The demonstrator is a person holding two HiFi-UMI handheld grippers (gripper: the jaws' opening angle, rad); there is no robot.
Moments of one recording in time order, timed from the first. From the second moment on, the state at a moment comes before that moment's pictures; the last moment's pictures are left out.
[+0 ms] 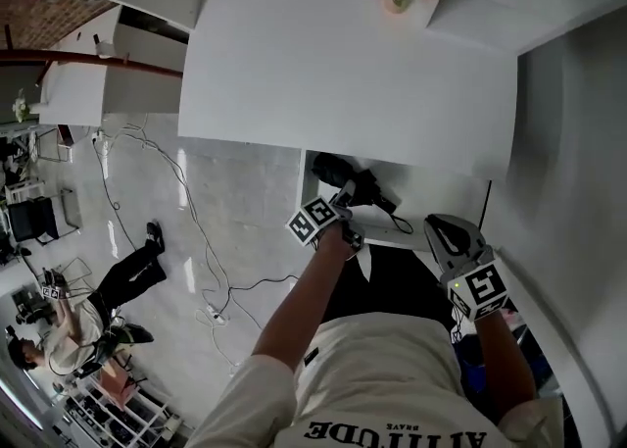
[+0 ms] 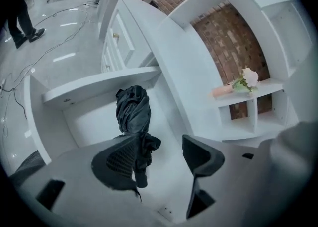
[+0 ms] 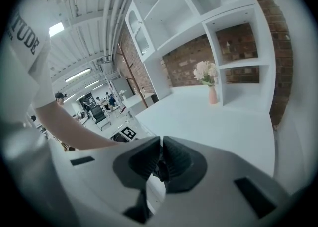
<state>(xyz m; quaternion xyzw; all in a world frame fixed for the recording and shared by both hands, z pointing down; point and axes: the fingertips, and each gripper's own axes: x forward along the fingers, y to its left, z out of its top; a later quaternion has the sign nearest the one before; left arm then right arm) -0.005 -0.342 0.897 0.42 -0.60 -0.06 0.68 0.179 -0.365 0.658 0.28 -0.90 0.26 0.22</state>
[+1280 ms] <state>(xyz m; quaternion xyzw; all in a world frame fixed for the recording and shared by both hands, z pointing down) -0.172 -0.205 0.612 0.71 -0.58 -0.08 0.39 0.107 -0.212 0.555 0.43 -0.87 0.16 0.17</state>
